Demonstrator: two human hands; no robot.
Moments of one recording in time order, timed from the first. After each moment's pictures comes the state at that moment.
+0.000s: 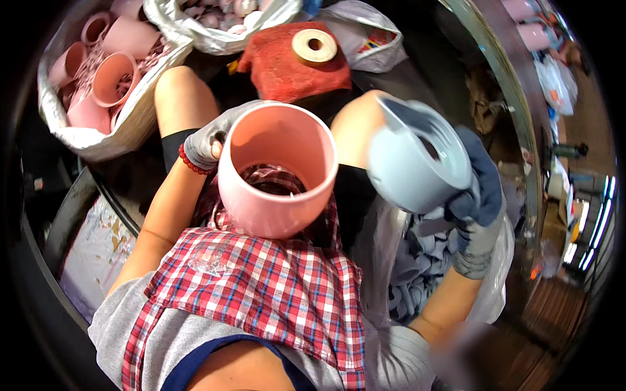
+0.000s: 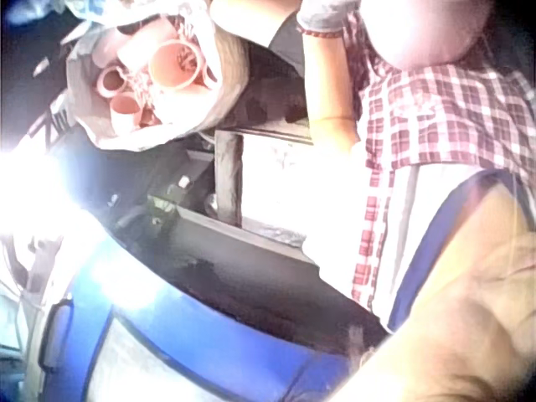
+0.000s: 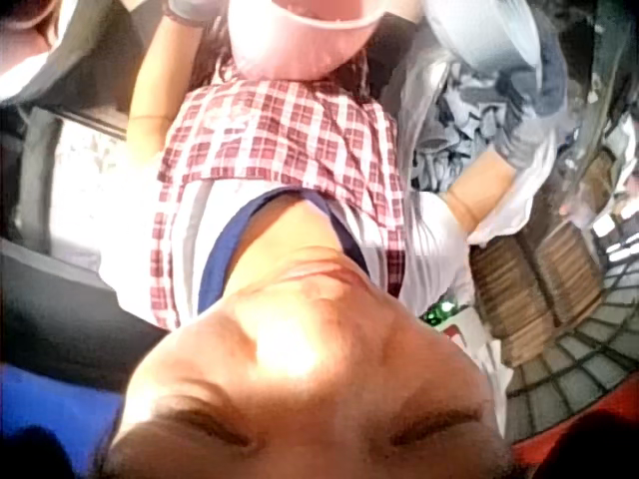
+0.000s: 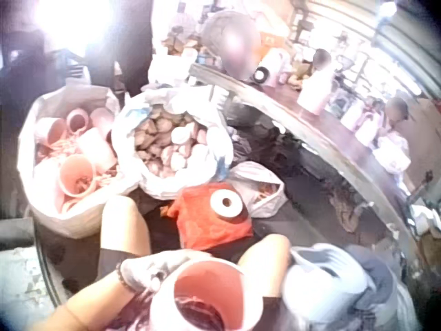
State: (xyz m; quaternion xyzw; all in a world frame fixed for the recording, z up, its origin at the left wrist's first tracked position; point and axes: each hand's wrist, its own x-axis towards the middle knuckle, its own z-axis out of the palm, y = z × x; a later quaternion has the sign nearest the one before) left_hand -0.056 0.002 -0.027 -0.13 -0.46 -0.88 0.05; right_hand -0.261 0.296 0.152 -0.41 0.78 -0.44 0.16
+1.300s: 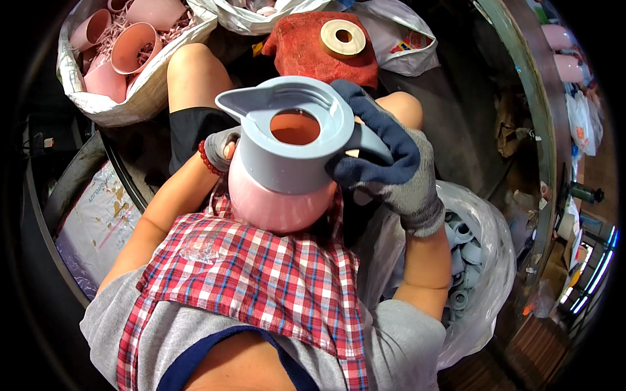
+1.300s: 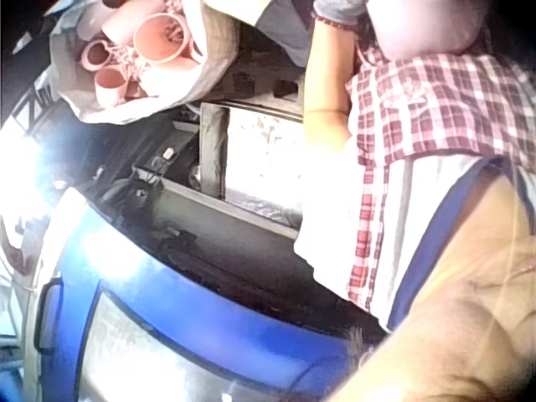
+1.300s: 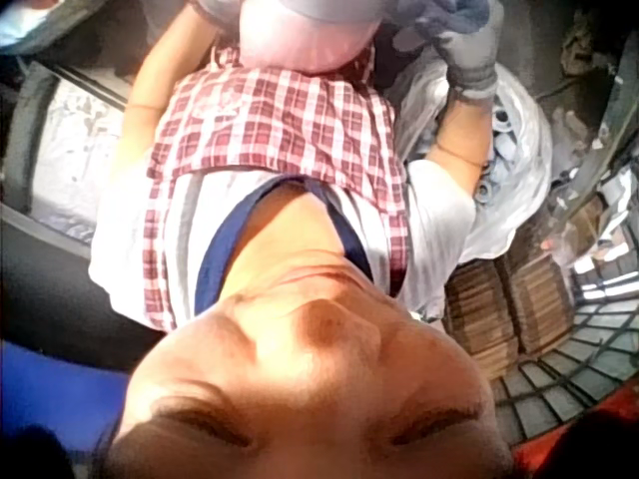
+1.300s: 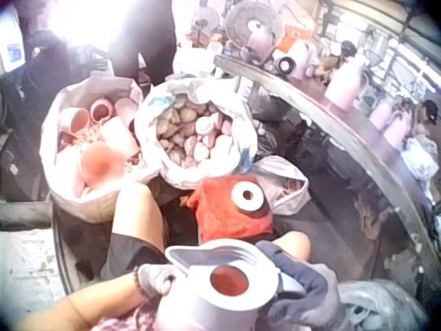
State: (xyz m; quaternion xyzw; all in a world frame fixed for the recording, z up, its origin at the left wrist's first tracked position) left_hand -0.036 0.037 -0.050 -0.07 -0.26 -0.96 -0.03; right_hand -0.230 0.196 0.097 -0.51 0.65 -0.44 0.35
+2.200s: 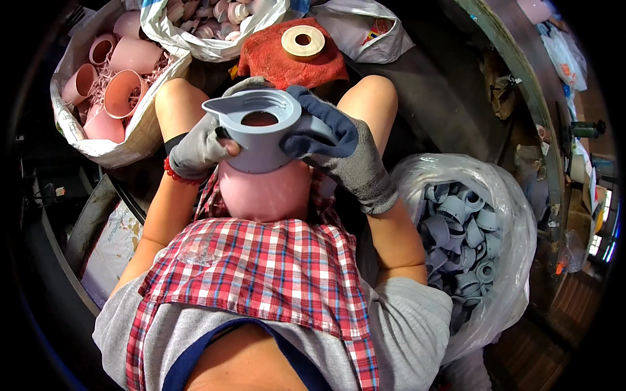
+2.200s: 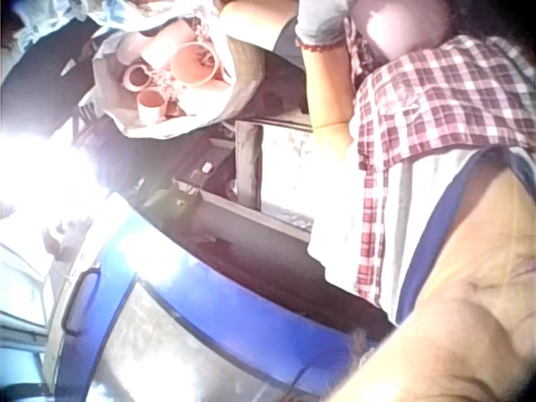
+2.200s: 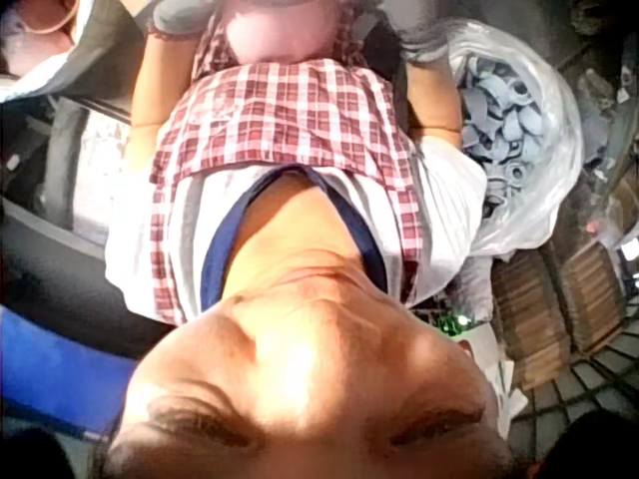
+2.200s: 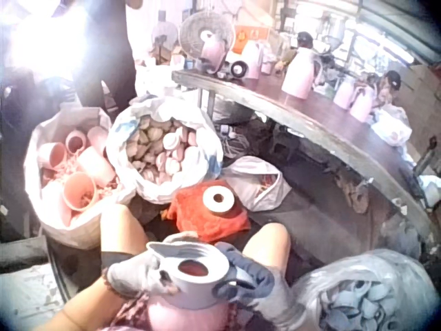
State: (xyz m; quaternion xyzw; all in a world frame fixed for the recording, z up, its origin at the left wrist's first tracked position) left_hand -0.054 0.030 0.031 0.06 -0.59 -0.80 0.11; right_hand -0.212 0.206 0.056 -0.46 0.56 -0.57 0.39
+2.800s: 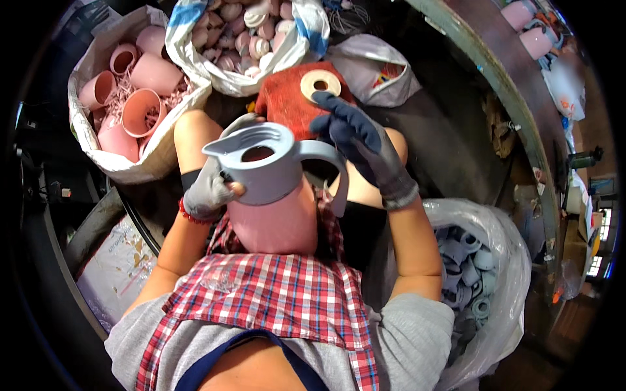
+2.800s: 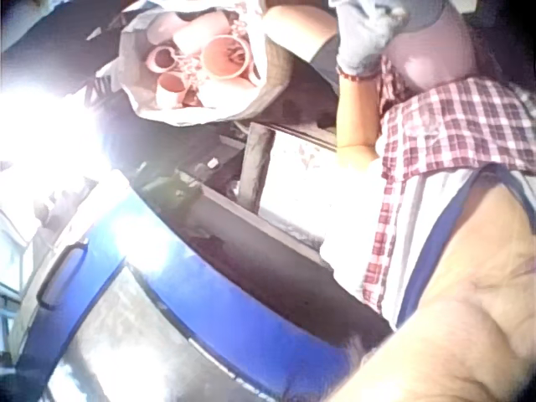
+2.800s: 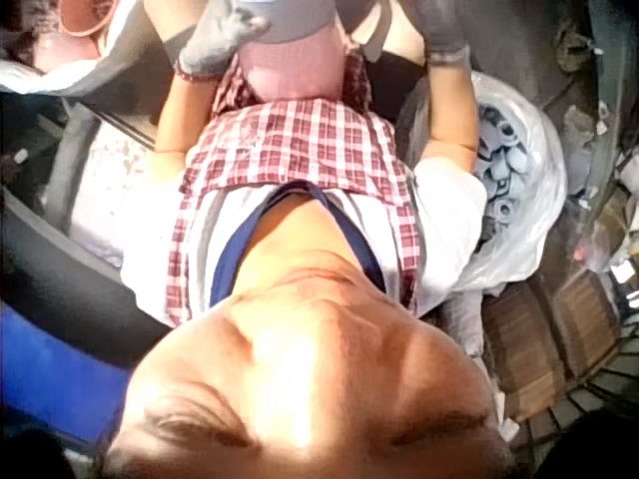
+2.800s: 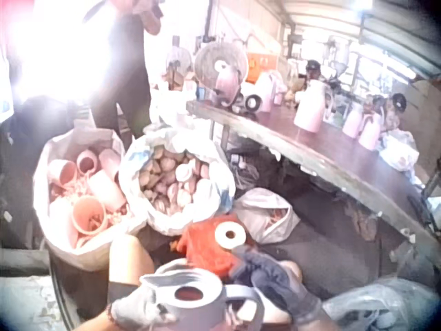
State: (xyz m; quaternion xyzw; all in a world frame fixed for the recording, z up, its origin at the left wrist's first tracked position) left_hand -0.038 0.023 0.022 0.06 -0.60 -0.75 0.26; right_hand -0.266 0.153 0.060 -0.45 0.47 -0.58 0.49
